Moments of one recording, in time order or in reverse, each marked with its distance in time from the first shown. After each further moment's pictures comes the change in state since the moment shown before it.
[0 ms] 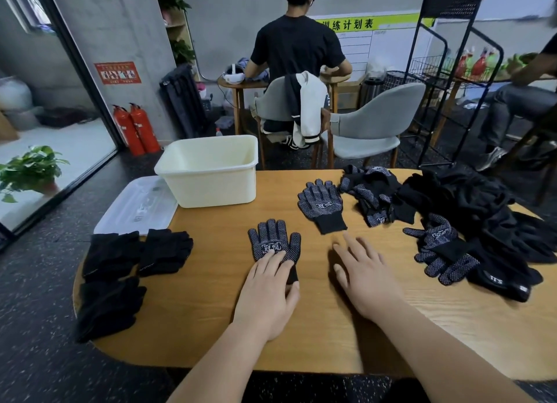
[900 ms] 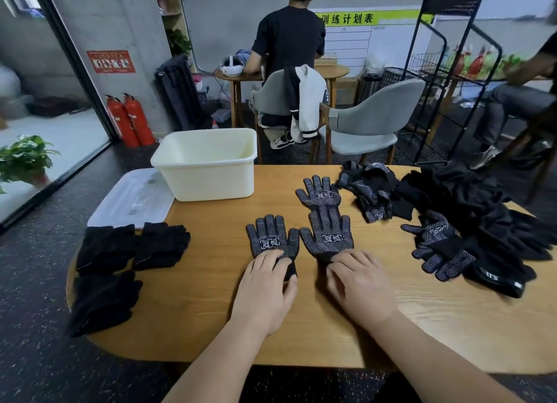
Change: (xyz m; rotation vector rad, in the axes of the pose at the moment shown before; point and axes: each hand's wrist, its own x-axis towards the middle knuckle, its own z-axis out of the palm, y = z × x) left_hand -0.002 -0.003 0.004 -0.026 0.093 0.020; right_hand -0.014 -0.009 0.022 0.037 0.574 -0.327
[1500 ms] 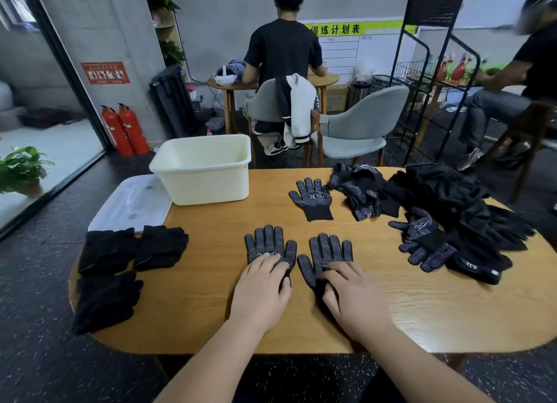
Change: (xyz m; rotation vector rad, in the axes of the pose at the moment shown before) left_hand -0.012 0.004 0.000 0.015 -0.006 0.005; right_hand -0.027 -0.028 -0.031 0.065 -0.319 0.243
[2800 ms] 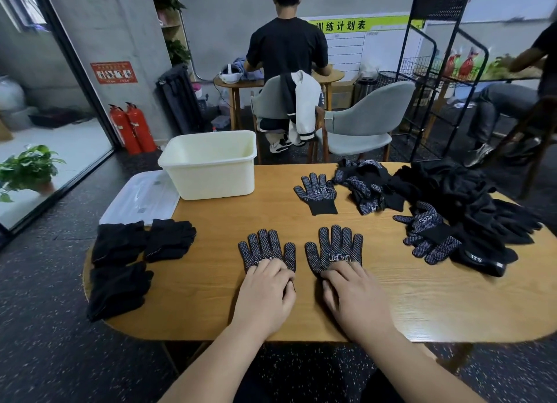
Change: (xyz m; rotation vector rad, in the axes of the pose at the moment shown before) left_hand -0.028 0.001 -0.002 -0.055 0.151 0.121; right_hand -0.016 -0.014 0.009 -0.041 0.150 -0.056
